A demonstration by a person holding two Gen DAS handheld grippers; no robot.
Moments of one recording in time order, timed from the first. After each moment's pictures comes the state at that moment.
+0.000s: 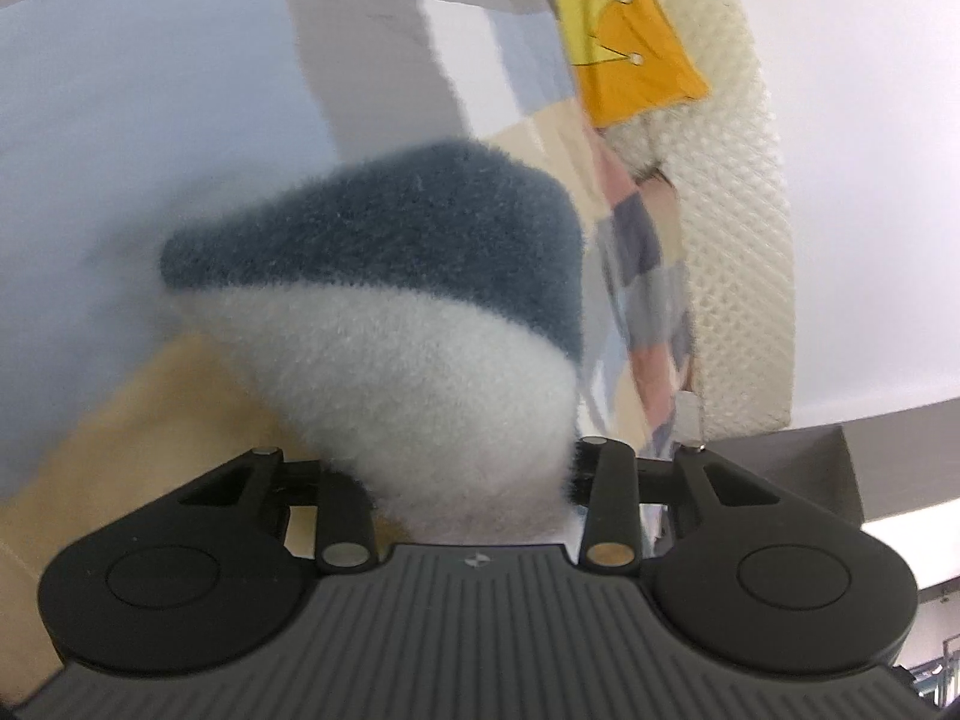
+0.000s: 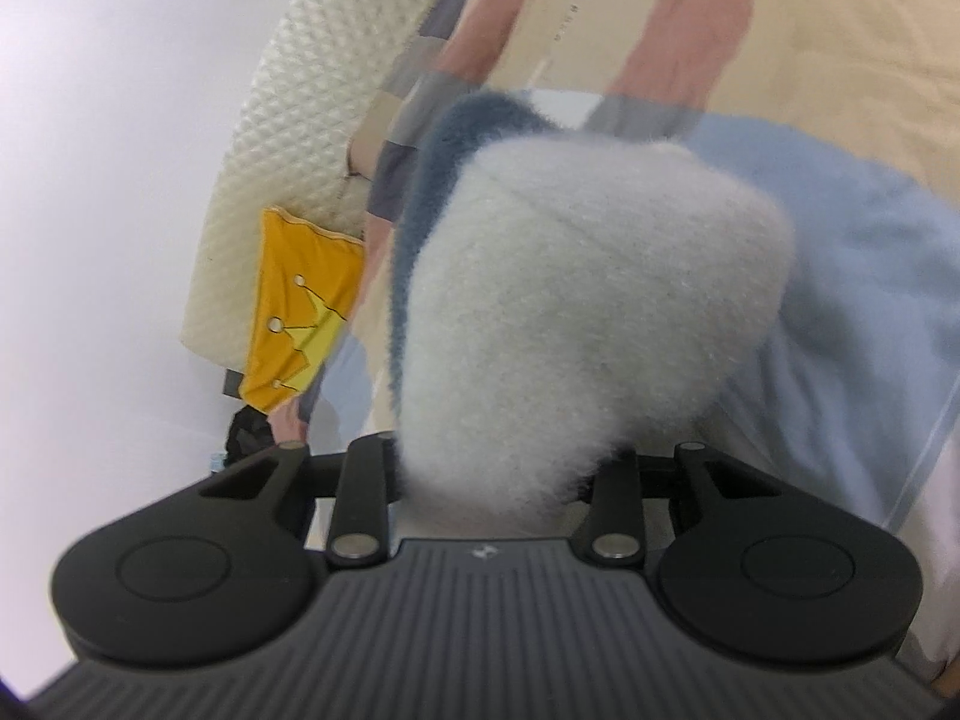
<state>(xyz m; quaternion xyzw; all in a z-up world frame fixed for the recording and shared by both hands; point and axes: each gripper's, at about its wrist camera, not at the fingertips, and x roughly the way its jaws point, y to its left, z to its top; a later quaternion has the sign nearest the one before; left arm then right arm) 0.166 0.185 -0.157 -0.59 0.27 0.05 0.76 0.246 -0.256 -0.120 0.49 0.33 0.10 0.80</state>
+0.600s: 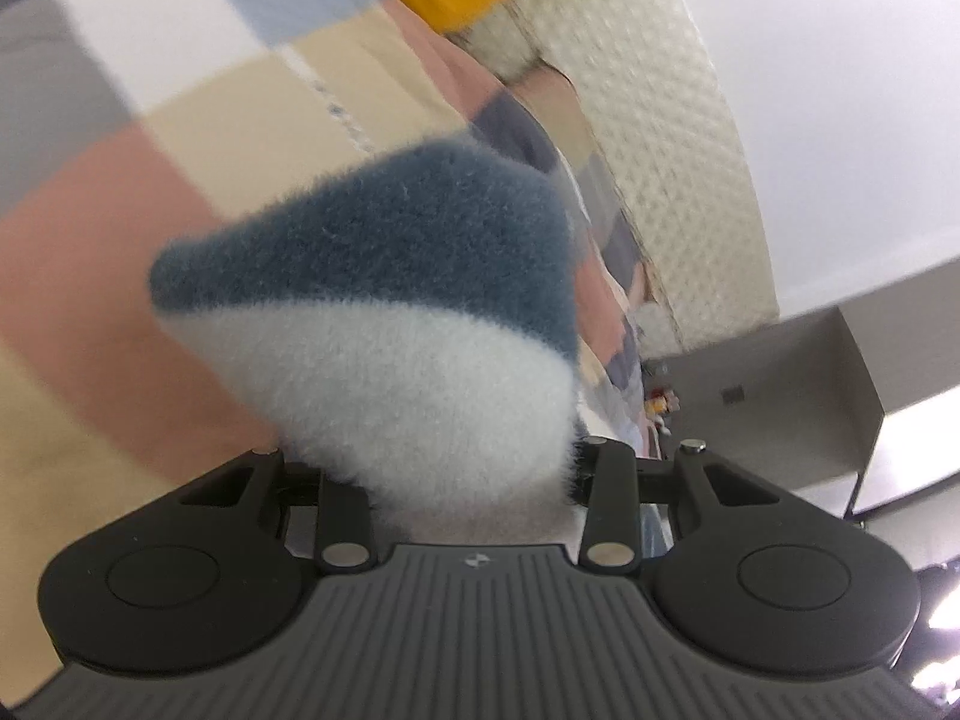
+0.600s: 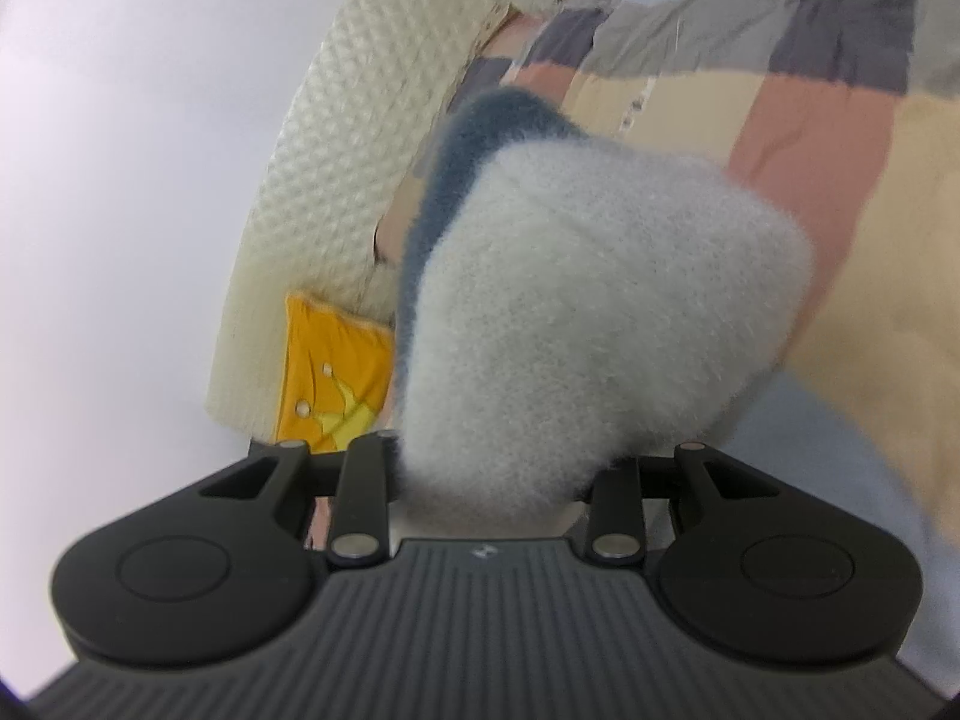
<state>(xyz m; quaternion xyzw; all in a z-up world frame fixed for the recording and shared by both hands) 0.390 0.088 -0.059 -0.50 0.32 -0.03 0.80 0.387 -0.358 -0.066 0.50 0.29 0.09 0.81</state>
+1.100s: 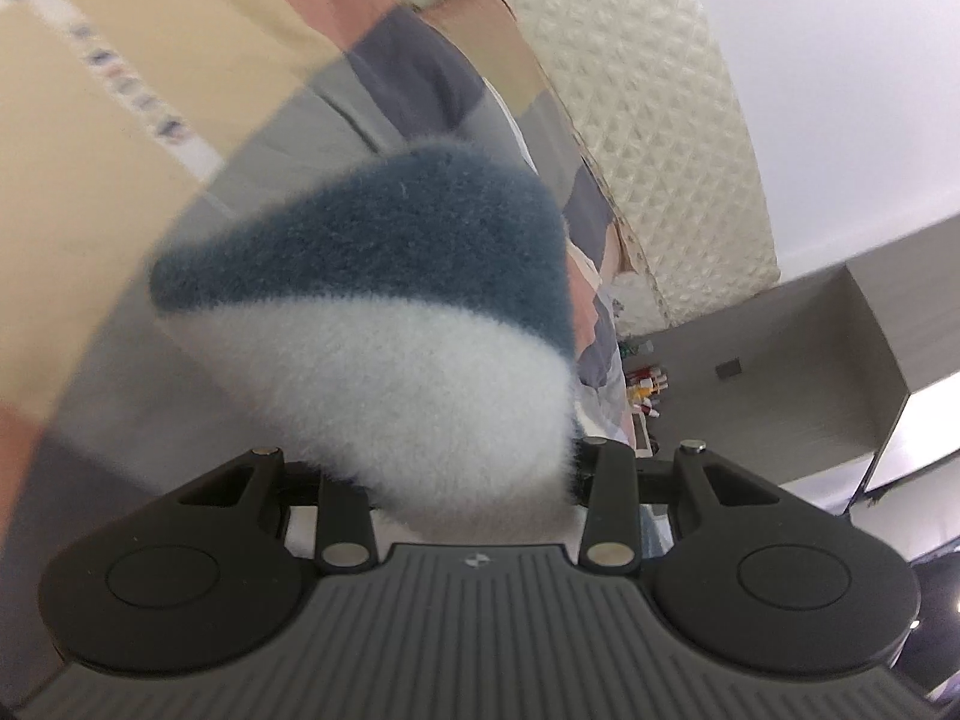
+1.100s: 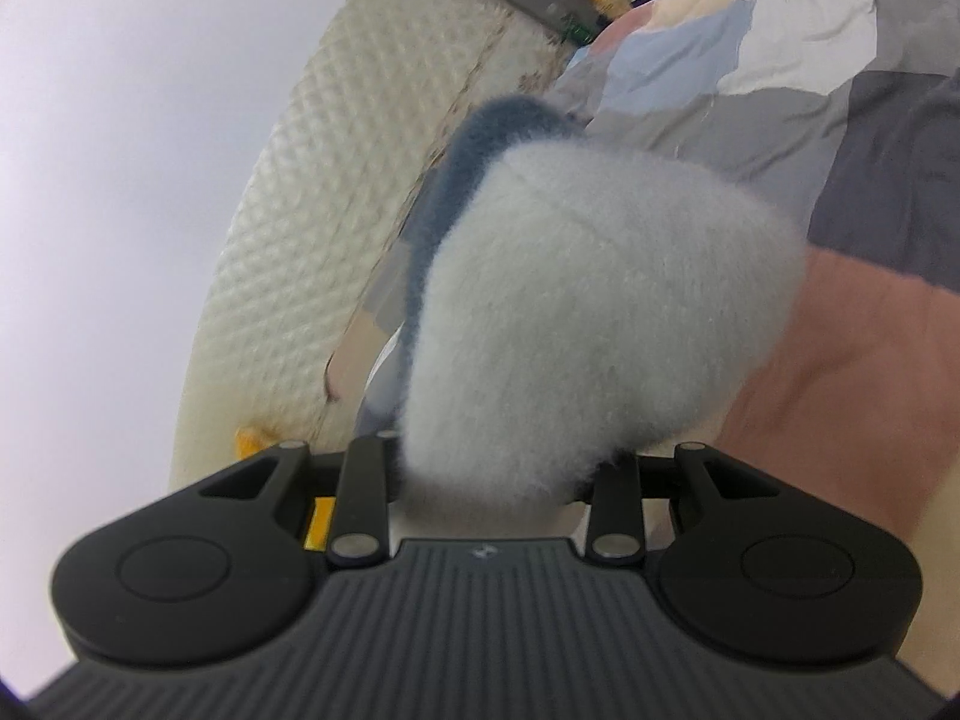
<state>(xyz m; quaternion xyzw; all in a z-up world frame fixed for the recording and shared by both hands) 0.629 -0.017 -0.096 -0.47 0.33 -0.08 0.81 0.545 -0.434 -0.103 0.51 0.24 0.03 0.82</state>
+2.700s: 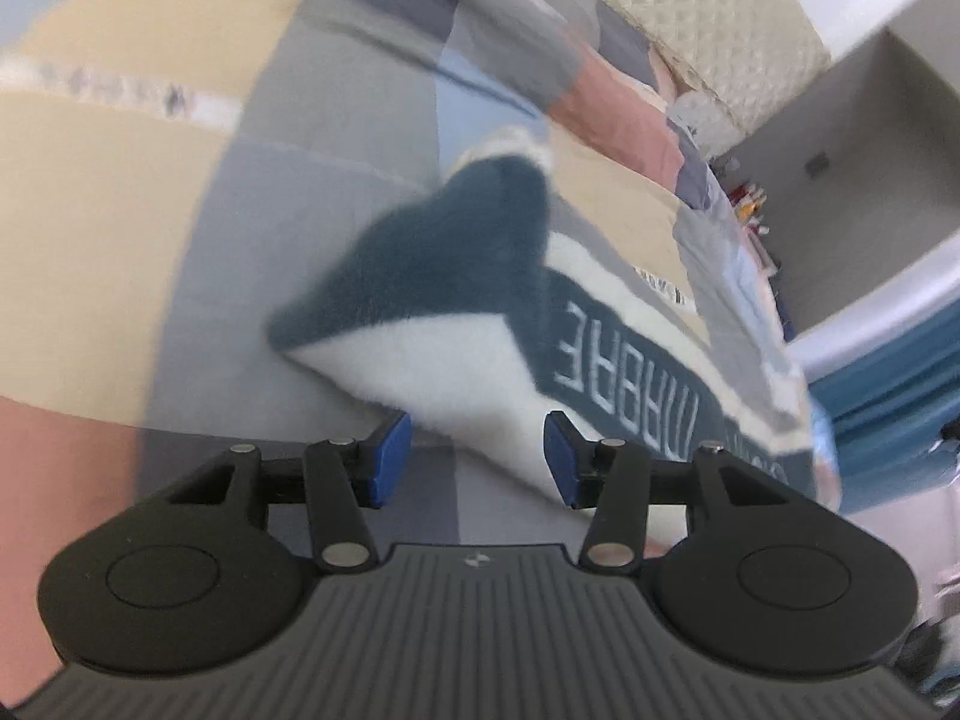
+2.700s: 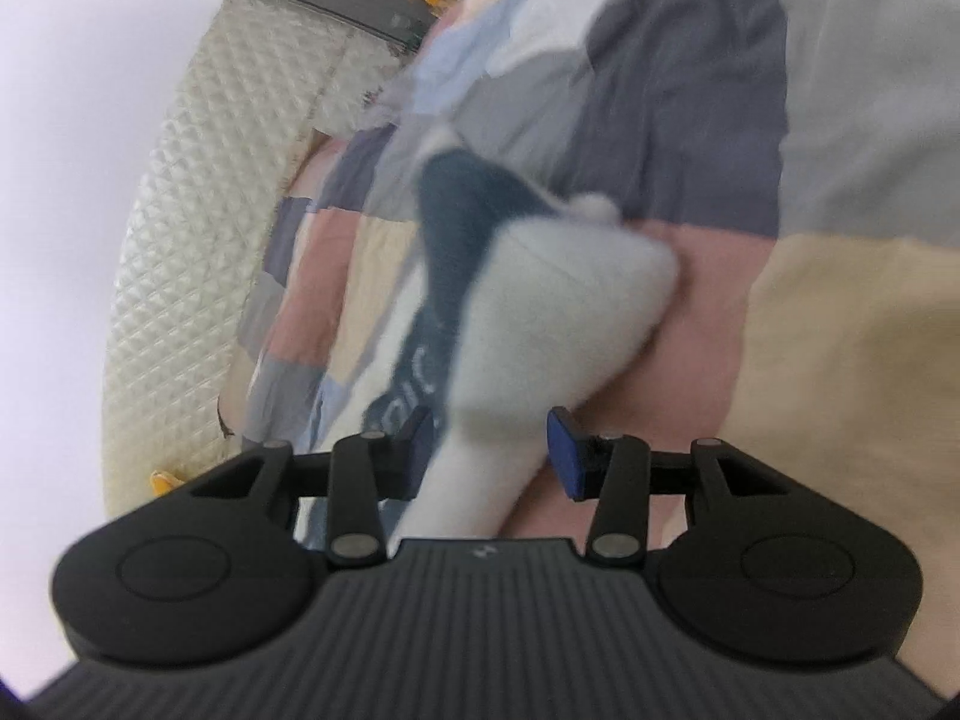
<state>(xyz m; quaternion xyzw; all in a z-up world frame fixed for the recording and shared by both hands) 0.638 -0.053 -0.137 -0.26 0.44 -0.09 0.86 0.473 -0.486 -0.174 0.53 0.28 -0.05 0.80</state>
